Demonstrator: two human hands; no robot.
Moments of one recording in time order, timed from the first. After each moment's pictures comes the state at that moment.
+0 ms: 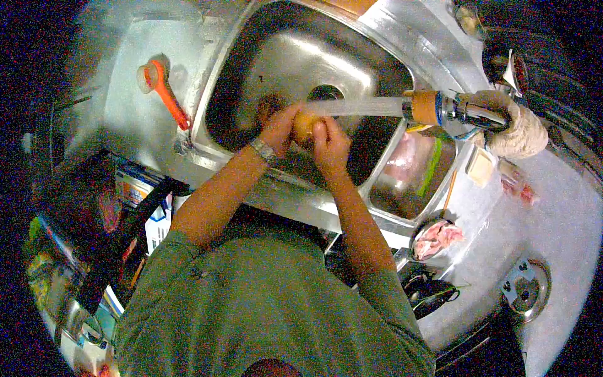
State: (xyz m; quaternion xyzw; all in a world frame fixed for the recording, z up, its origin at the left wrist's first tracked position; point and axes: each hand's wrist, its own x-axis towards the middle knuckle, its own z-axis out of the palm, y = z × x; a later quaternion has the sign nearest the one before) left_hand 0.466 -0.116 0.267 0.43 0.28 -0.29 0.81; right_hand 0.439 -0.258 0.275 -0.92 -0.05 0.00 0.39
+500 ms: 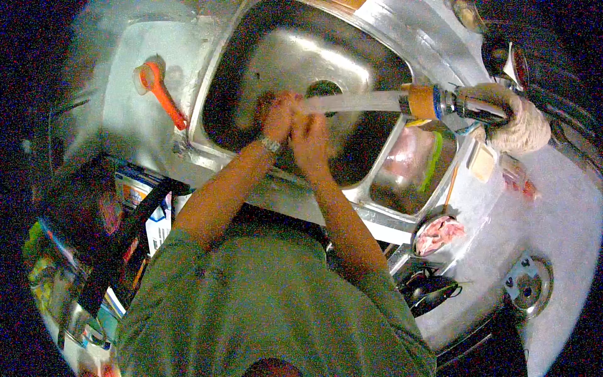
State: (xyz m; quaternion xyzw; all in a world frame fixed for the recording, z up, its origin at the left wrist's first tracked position) left_hand 0.471 -0.121 0.253 0.56 0.27 -0.22 0.75; right_hand 0.424 -0.232 0.226 -0.80 0.15 0.05 0.59
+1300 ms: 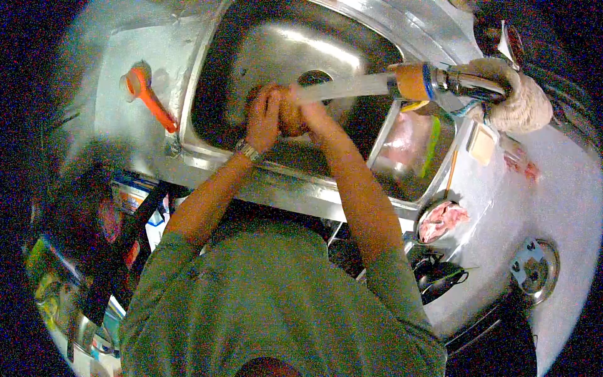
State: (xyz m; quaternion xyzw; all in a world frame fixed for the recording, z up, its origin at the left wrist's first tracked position) left_hand 0.449 -0.116 0.248 0.82 0.15 -0.01 0.56; right_hand 0.482 -0.242 0.267 -0.63 0.22 0.35 0.66
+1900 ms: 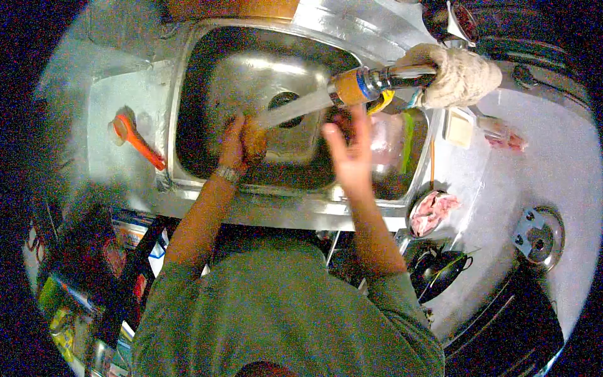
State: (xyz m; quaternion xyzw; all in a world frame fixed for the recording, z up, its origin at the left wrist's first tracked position) left_hand 0.460 -0.098 0.221 0.32 0.36 -0.23 0.85; right_hand 0.446 -0.311 0.392 -0.78 0.13 -0.03 0.61
